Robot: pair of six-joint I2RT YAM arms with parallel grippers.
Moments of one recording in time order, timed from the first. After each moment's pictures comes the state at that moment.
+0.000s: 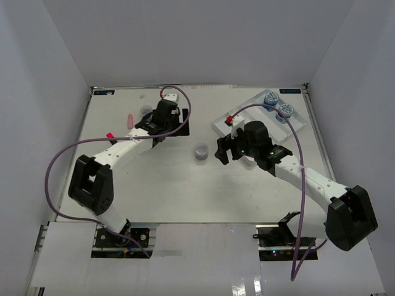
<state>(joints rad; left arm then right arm) -0.58 1.68 1.27 -0.32 -0.20 -0.36 0.57 1.21 0.81 -0.14 -0.22 0.03</state>
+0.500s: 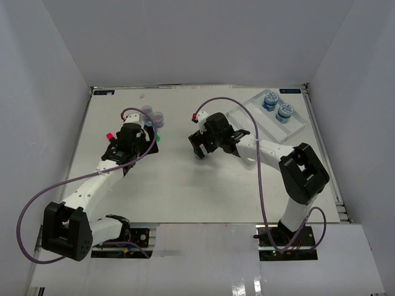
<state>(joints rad) -0.30 1.19 0.82 -0.28 -0.22 -0.34 0.73 1.73 1.17 -0.14 -0.10 -0.05</state>
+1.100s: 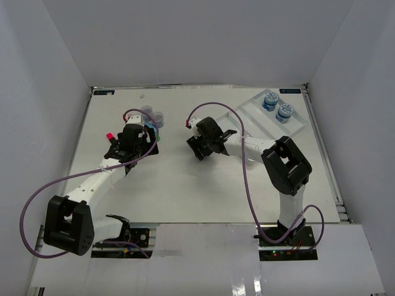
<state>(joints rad) -0.30 1.22 0.77 -0.24 -0.25 -0.31 0.77 1.93 1.29 -0.22 0.00 -0.05</state>
